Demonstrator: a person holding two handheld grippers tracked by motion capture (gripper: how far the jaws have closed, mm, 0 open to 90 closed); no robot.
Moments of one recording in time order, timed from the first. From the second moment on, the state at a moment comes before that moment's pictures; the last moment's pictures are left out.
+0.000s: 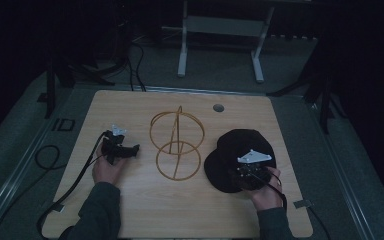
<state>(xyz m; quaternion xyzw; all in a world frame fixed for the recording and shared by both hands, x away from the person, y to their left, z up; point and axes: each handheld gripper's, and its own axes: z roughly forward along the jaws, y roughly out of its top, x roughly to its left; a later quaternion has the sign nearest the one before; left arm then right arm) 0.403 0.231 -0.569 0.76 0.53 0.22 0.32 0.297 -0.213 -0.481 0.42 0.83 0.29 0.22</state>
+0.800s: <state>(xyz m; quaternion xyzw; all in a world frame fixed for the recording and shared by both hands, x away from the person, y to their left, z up) 0.403 0.230 -0.569 0.76 0.53 0.22 0.32 0.339 -0.192 -0.494 0.42 0.86 0.24 0.17</state>
